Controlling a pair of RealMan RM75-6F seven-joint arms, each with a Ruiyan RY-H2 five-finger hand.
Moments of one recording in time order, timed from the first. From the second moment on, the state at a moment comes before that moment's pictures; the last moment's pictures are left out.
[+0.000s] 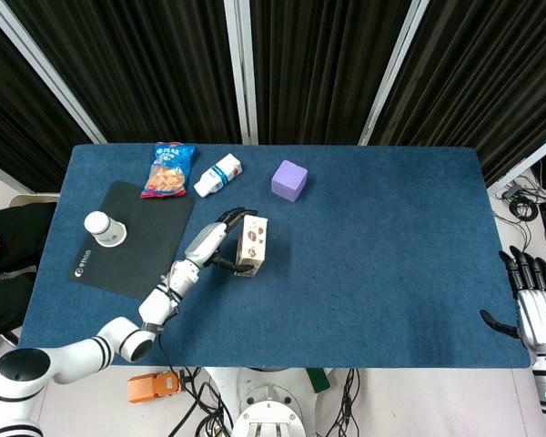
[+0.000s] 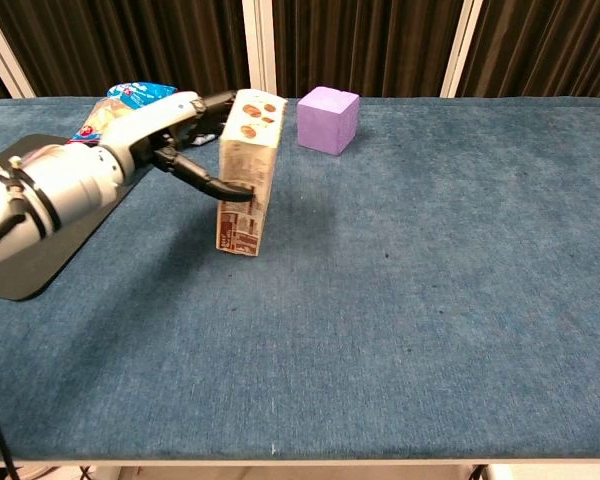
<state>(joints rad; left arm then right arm) -0.76 -1.79 -0.19 -1.04 1.48 0.98 -0.71 0.06 -1.11 0.06 -1.59 -1.48 1.47 0.01</state>
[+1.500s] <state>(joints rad) -1.01 -1.34 -0.26 -1.91 0.56 0.98 0.71 0.07 -1.12 0.06 -1.54 -1.50 1.46 0.08</state>
